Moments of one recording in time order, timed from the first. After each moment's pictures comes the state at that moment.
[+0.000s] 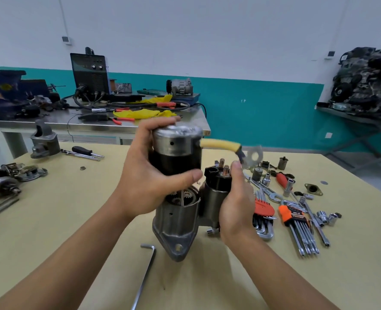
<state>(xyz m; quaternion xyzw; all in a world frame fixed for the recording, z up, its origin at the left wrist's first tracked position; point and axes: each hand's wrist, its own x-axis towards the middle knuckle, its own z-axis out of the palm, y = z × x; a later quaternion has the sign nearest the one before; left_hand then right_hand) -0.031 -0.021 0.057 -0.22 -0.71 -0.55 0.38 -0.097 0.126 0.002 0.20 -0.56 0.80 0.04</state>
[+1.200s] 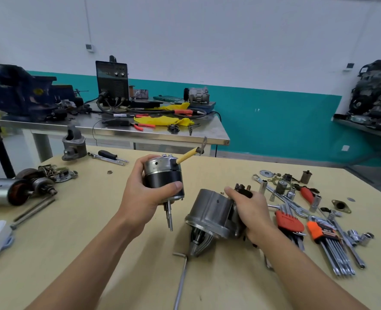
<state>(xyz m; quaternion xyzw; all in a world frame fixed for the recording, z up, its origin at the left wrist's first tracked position) -0.017 -0.094 0.009 0.03 -0.65 -0.70 0.31 -0.142 0.105 -0.014 0.02 -0.72 0.69 -0.06</state>
